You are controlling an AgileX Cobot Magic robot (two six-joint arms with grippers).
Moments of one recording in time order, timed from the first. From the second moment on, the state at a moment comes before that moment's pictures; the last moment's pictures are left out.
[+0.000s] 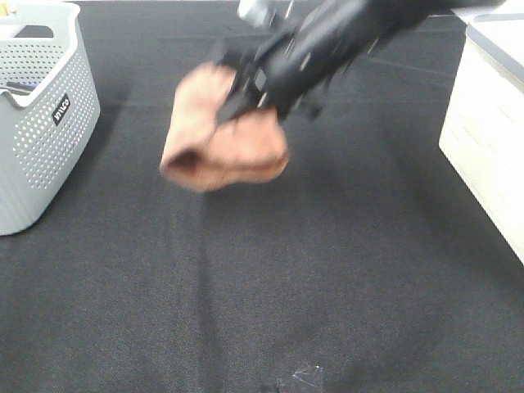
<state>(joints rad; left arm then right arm) 0.00 -0.01 -0.49 0.01 1.05 0.00 0.44 2.02 -1.60 0.77 0.83 -0.41</state>
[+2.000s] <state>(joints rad) 0.00 -0.01 -0.49 0.01 1.05 0.00 -0.24 1.78 -1.54 0.03 0.75 -0.38</state>
